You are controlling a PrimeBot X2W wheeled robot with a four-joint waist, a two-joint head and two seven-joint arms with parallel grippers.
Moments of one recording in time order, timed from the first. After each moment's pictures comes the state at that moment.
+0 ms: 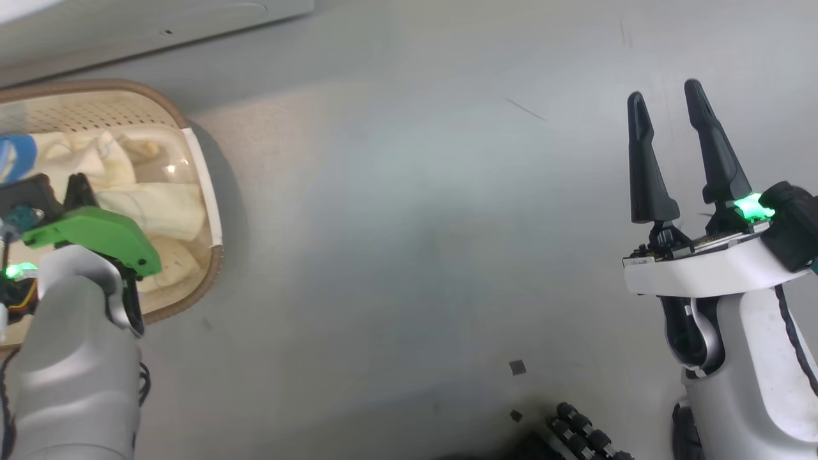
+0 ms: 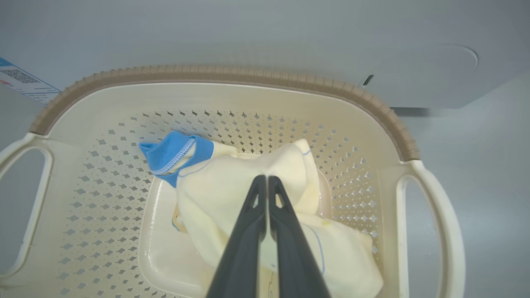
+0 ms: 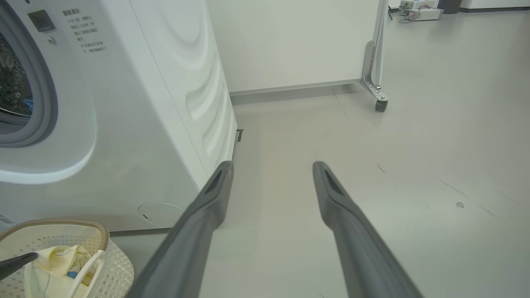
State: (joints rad) left arm -0.77 0.08 0.14 1.03 -0.21 0.09 -0.21; right arm -0.29 -0.10 0.15 -0.04 0.38 0.12 -0.26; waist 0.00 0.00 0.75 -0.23
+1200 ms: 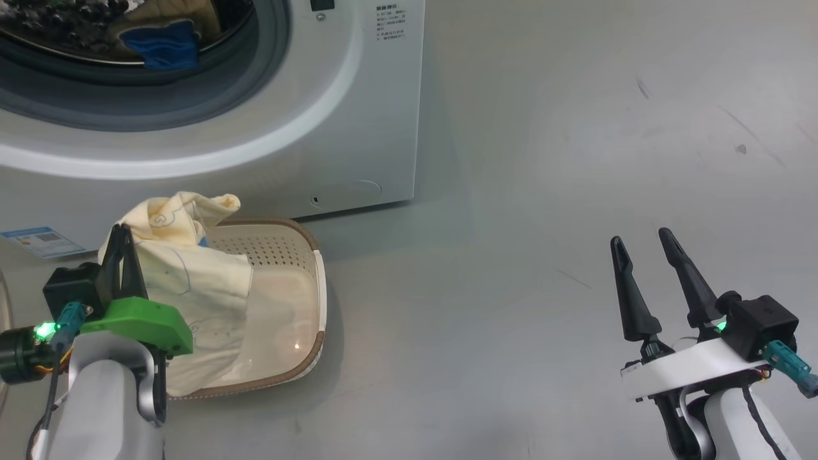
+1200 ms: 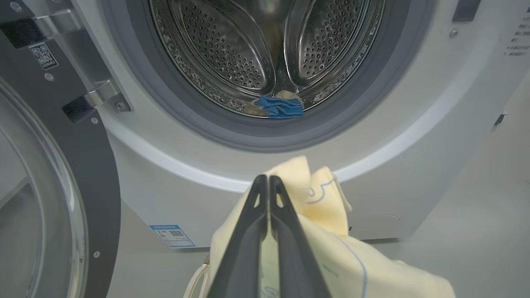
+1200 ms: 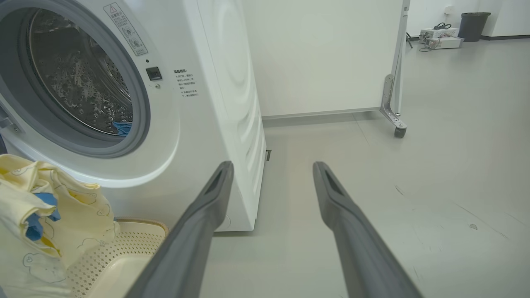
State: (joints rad) left arm -0.40 0.04 0.09 0.58 -0.16 0.03 -0.25; right arm -0.07 -0.12 0.15 0.09 0.35 0.12 -0.26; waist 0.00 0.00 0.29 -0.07
